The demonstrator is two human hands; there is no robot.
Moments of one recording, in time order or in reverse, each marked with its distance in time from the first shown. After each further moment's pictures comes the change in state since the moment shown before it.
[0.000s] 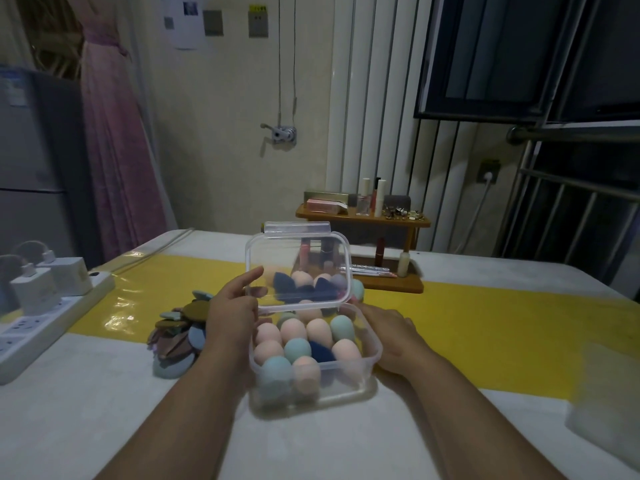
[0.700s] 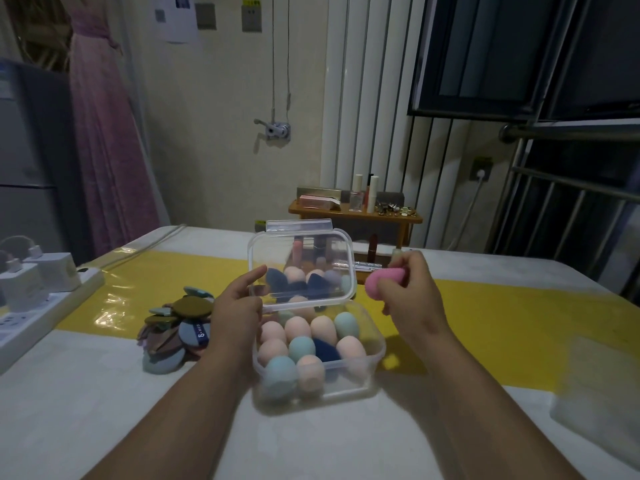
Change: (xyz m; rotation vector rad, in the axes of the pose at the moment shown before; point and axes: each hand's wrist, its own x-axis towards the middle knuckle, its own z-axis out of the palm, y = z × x) left_hand -0.013 -0.006 0.011 -0.065 -0.069 -0.027; right_hand -0.028 -0.018 -0.046 0.857 0.590 0.079
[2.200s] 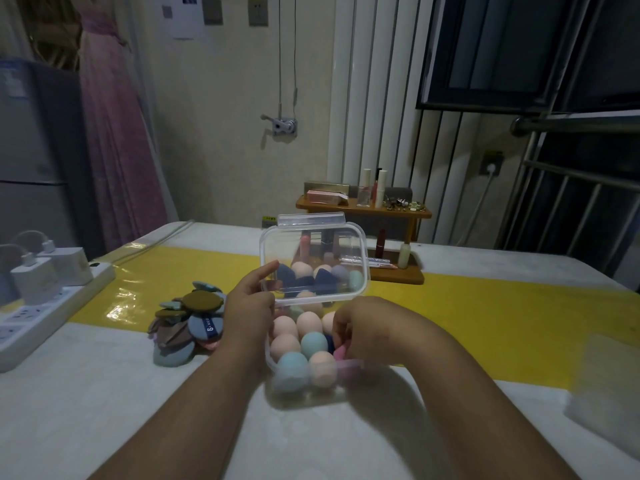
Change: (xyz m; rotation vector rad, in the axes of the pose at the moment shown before) left_hand 0.001 -0.005 0.003 -0.035 -0.023 0.015; right_hand -0.024 -0.051 0.029 -0.867 -0.868 0.103
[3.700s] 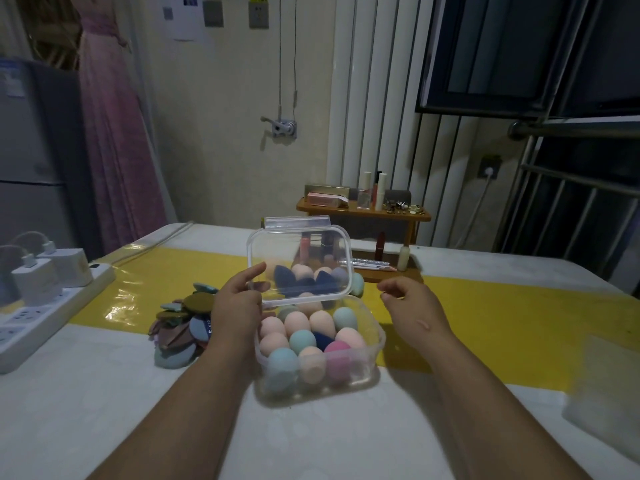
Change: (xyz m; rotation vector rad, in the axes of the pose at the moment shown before) left_hand 0.007 0.005 -0.011 0.066 0.142 -0.021; right_hand 0.037 0.076 0.020 0.564 0.700 0.119
